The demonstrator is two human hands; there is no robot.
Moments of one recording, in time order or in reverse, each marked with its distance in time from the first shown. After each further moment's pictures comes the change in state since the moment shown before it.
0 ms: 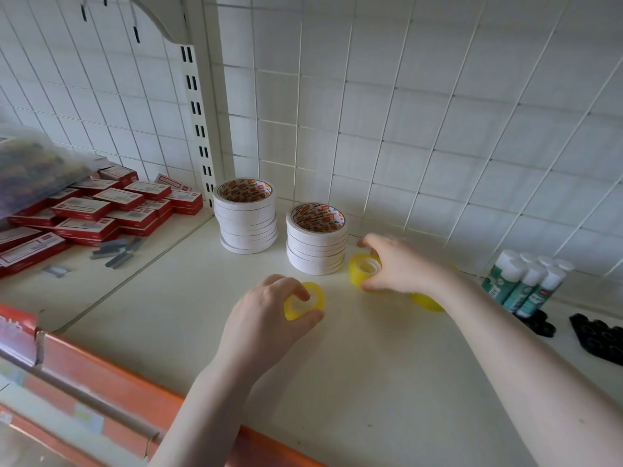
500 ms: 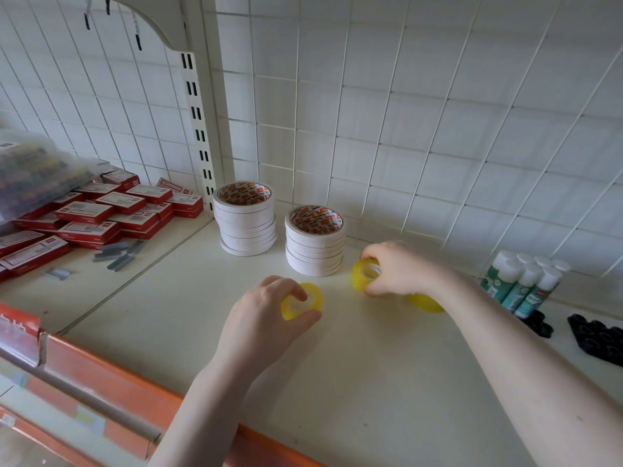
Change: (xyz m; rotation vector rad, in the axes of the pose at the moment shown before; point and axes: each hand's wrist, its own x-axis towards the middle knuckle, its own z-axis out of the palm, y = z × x) left_hand 0.000 0.001 -0.001 0.000 -0.002 -0.017; right_hand -0.002 0.000 -0.004 -0.084 -0.048 -0.007
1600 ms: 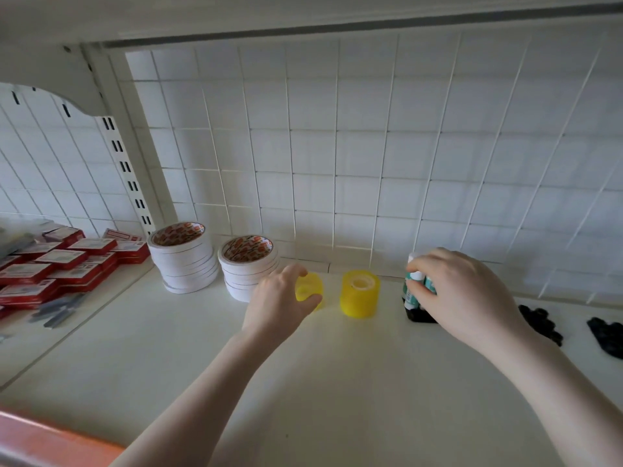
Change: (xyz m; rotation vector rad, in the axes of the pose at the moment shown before) left_hand 0.056 0.074 0.065 0.123 0.034 0.183; right_hand -0.139 0.078 -0.024 -0.119 0.560 0.189
